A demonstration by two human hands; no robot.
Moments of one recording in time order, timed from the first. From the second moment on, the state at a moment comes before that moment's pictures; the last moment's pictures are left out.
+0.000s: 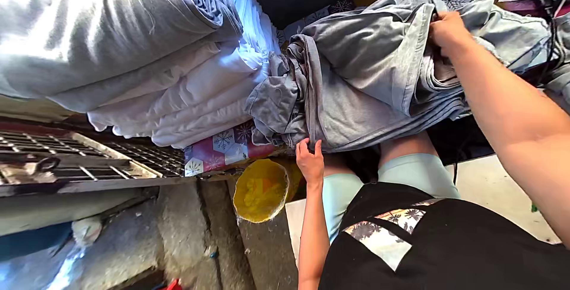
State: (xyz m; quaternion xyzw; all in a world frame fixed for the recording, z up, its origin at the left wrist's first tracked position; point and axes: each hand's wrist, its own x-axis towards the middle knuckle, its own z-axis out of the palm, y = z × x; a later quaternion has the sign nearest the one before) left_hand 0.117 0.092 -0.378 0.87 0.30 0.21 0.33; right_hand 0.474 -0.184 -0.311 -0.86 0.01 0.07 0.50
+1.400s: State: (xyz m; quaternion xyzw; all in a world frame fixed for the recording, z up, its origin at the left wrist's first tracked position) left_hand 0.112 0.049 -0.314 0.76 0.26 0.24 0.54; right_hand 0.220 -0.075 -0.326 -0.69 -0.31 0.20 0.63
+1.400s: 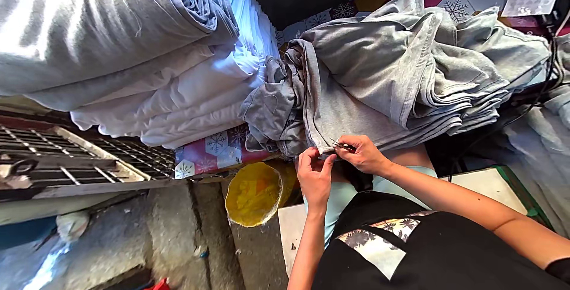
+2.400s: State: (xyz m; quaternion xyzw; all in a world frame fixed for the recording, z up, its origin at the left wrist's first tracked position) left_hand 0.148 0.062 -0.284 0.71 0.23 0.14 0.65; right_hand 0.253 -0.079 -0.291 -0.75 -0.33 0.14 0.56
